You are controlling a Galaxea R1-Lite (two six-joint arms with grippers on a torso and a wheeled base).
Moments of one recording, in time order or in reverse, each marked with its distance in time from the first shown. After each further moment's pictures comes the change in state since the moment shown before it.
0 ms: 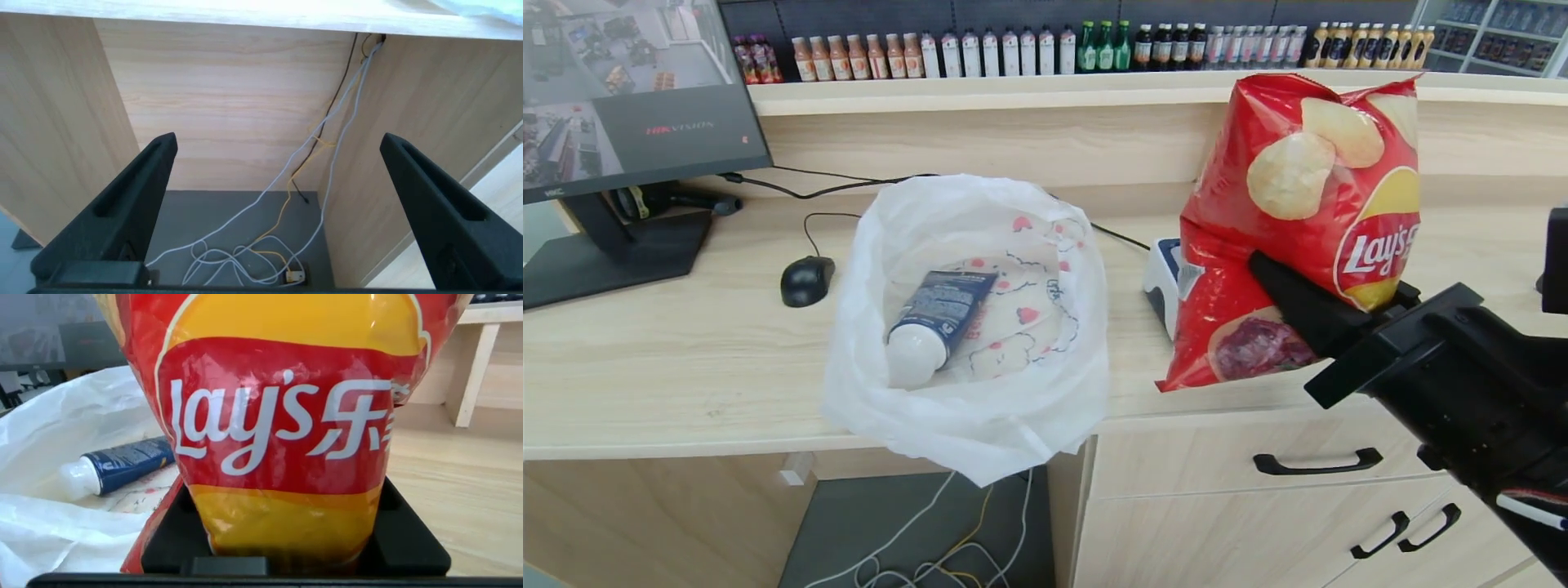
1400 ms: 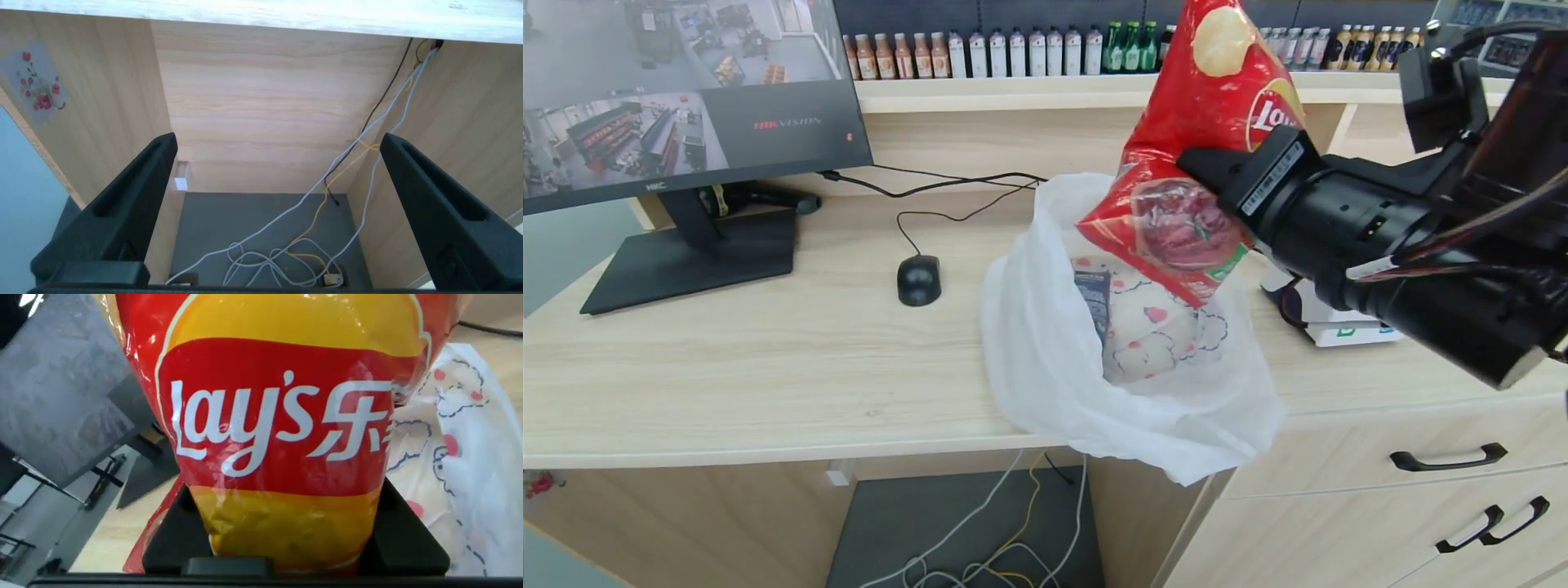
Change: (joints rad) left arm 0.000 0.000 0.000 -0.001 0.000 0.001; right arm 0.014 0.104 -0.650 0.798 -0.154 0.664
